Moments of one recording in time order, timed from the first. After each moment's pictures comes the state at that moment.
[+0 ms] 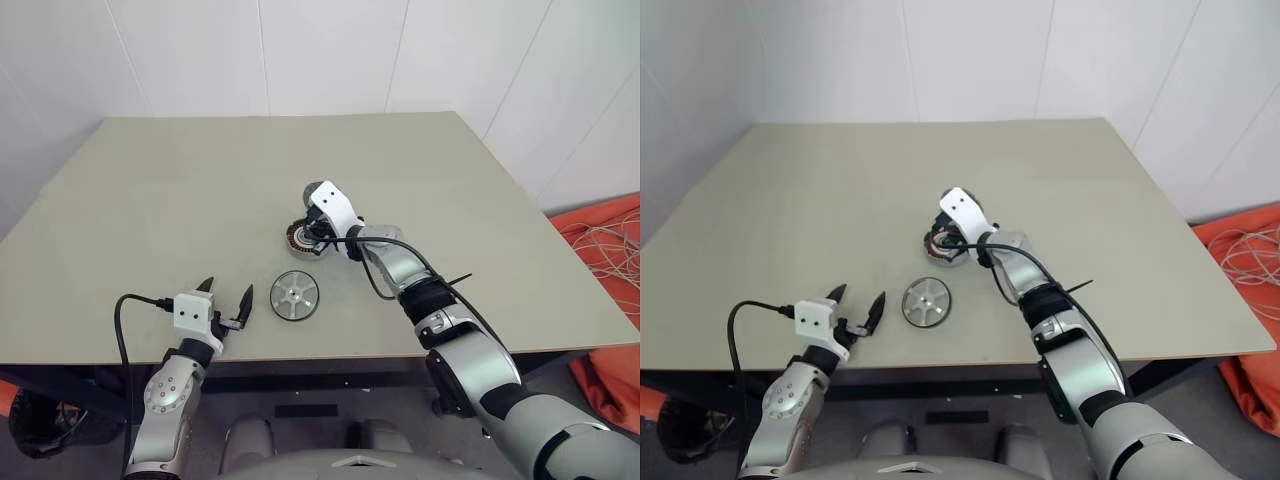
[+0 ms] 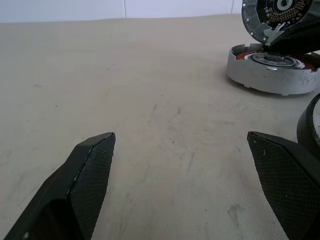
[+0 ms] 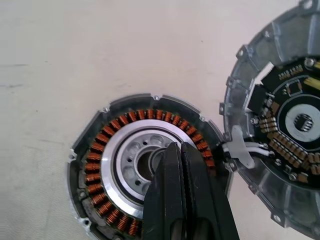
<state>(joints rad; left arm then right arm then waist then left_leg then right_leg) 0.22 0.14 0.04 0.00 -0.15 -0.18 -0.30 -0.79 -0.10 0.24 0.66 -0.11 0.30 0.56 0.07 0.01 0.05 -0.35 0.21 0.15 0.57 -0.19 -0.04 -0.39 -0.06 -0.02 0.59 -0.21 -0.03</state>
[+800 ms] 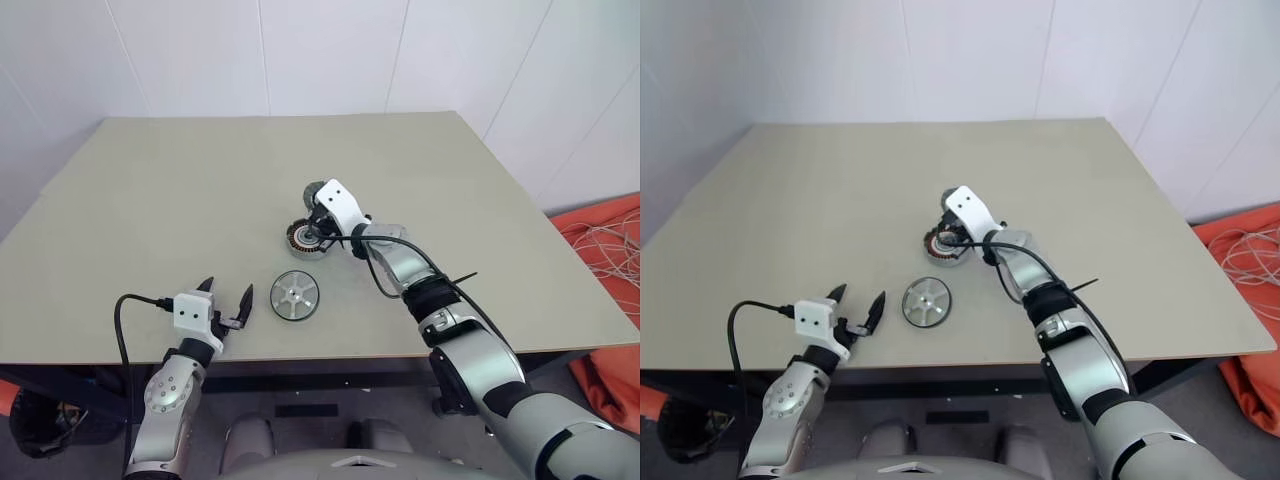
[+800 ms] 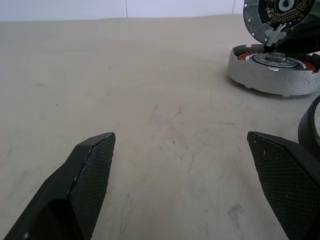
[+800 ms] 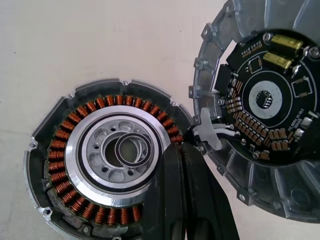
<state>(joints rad) 0.22 0.14 0.05 0.00 -0.16 -0.18 -0.30 -0.80 -0.13 0.24 0.69 -0.12 0.30 0.52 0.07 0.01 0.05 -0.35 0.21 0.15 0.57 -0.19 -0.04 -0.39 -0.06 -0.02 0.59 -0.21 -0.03</state>
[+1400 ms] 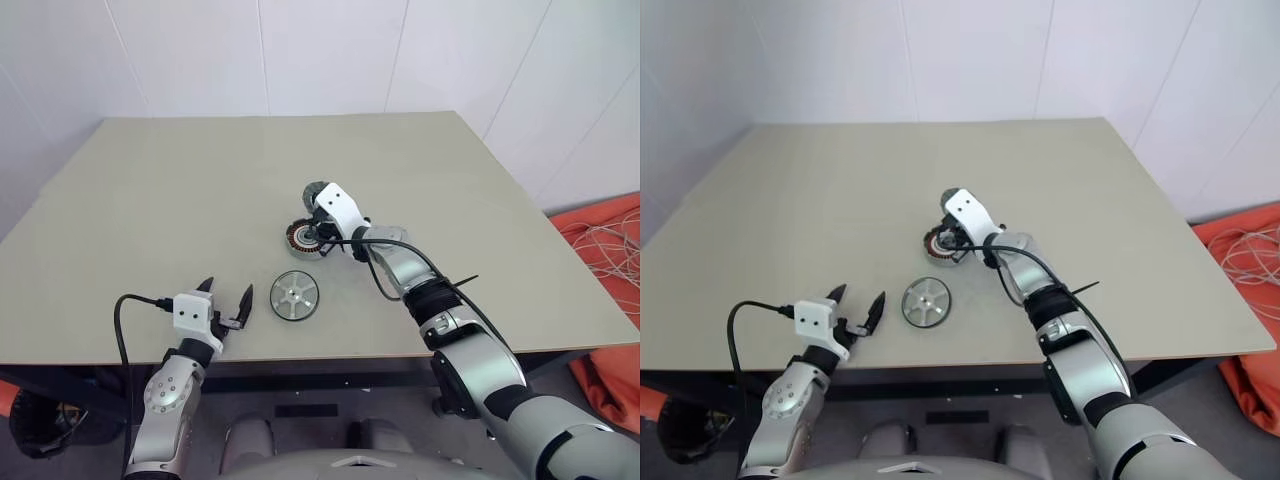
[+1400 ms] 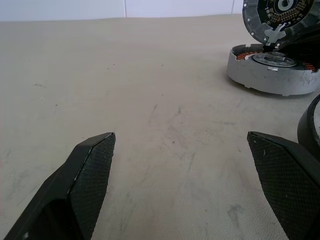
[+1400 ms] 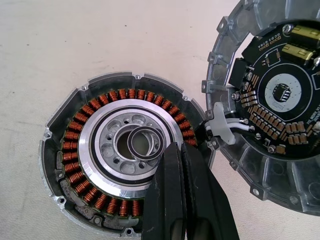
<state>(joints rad) 0.22 0.14 0.05 0.00 -0.16 -0.18 -0.30 -0.77 -0.13 0.24 0.66 -0.13 0.31 0.56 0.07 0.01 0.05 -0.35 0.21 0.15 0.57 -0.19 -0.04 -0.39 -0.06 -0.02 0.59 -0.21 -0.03</state>
